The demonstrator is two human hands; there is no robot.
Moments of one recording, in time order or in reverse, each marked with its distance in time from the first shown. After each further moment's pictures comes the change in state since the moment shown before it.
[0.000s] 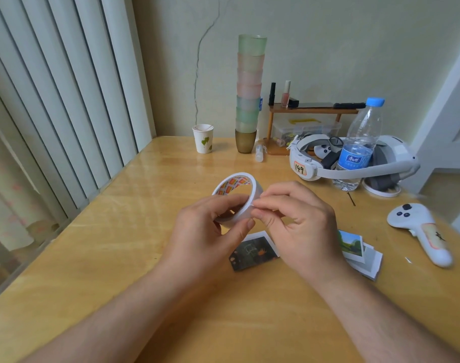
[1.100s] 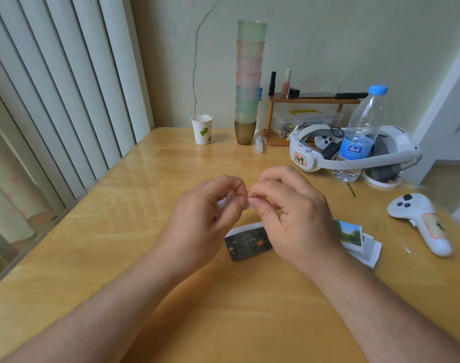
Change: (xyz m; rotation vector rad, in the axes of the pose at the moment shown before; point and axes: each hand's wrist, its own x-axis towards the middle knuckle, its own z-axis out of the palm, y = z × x) left_hand 0.004 0.003 -0.008 0.055 -0.117 -0.010; right_hand 0.003 -0.010 -0.002 -0.119 -0.117 -0.040
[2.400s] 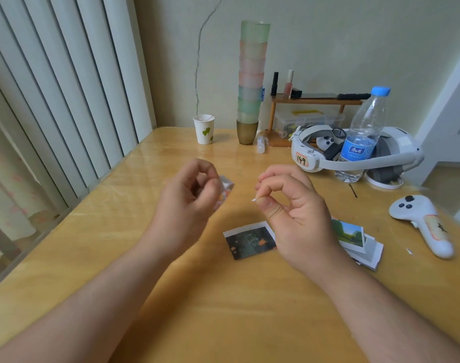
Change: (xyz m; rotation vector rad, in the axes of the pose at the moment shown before) left_hand 0.011 -0.017 -0.010 -0.289 0.165 -0.125; right_hand -0.001 -0.011 0.004 0.526 0.002 0.262
